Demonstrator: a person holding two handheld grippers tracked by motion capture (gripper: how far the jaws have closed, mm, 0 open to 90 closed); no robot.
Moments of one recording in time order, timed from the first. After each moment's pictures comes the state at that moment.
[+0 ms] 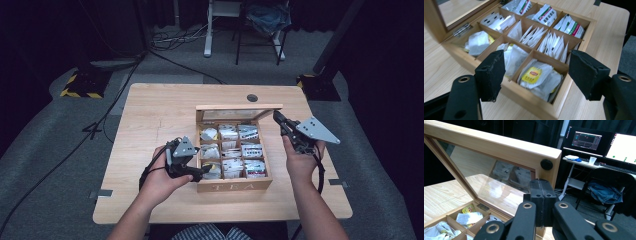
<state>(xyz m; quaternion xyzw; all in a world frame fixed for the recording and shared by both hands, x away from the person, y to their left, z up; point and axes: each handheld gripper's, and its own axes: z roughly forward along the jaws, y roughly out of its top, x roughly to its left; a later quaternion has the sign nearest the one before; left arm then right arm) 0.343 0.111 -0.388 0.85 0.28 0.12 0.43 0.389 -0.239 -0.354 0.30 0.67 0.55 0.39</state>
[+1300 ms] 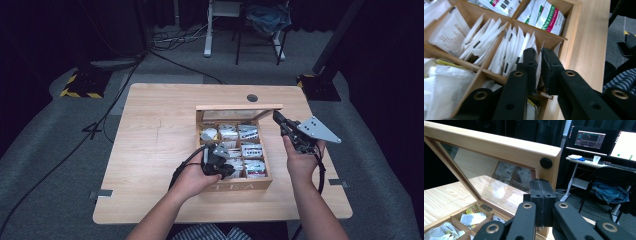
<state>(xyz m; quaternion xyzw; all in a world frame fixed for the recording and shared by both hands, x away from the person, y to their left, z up) 0.371 0.031 -0.425 0.90 0.22 0.01 0.37 0.391 -0.241 -0.356 0.30 0.67 0.56 0.38</state>
